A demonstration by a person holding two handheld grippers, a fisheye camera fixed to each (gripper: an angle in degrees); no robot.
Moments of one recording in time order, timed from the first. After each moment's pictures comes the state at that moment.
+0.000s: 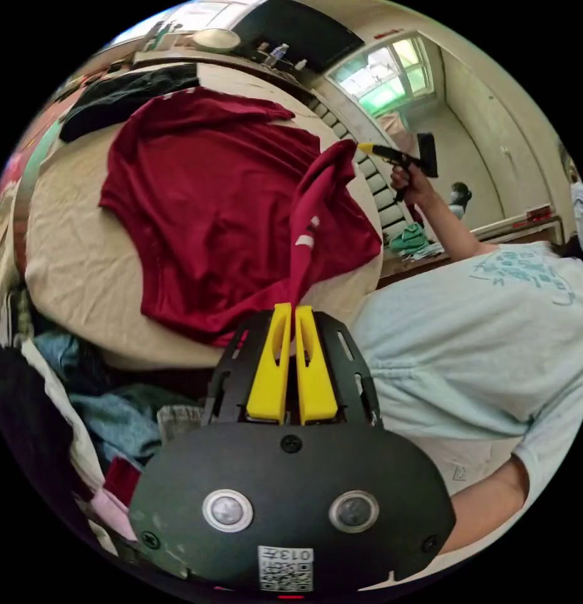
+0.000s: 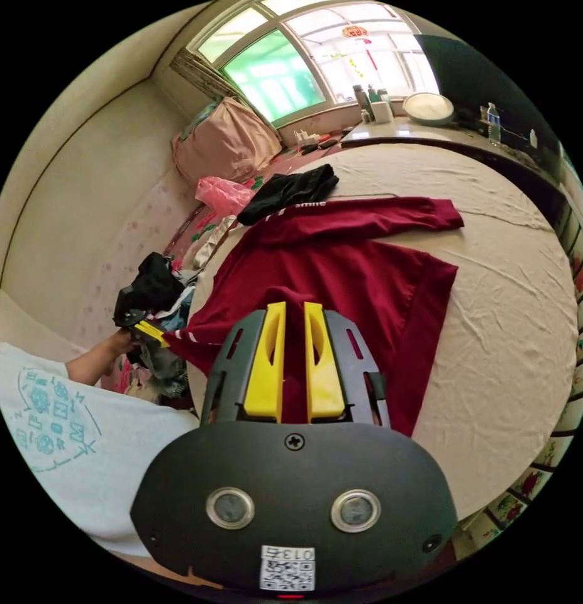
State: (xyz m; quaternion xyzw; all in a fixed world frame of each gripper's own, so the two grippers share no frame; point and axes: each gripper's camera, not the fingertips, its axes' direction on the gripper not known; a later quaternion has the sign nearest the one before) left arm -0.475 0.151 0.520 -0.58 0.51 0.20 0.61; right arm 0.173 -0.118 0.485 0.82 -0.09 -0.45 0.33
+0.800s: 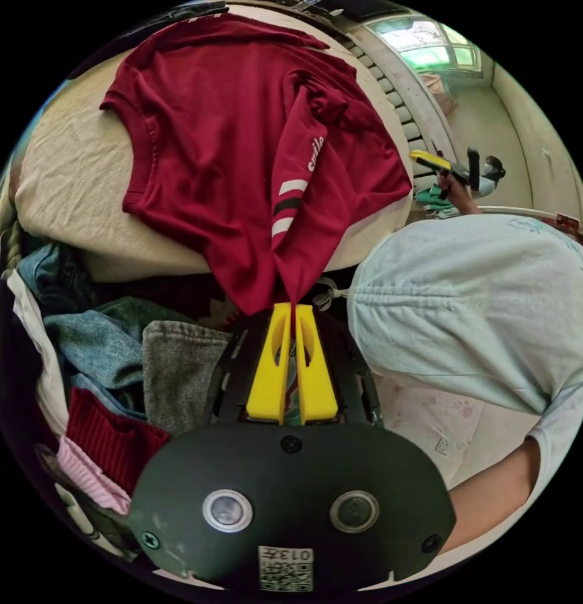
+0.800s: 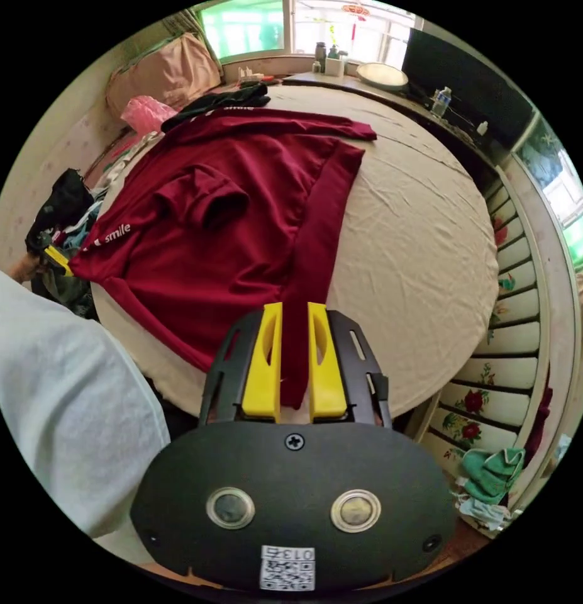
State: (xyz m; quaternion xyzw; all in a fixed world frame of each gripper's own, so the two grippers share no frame) left arm -0.508 0.217 0.543 -0.68 0.43 0.26 0.53; right arm 0.172 -0.272 0.550 0.86 0.04 -0.26 0.44
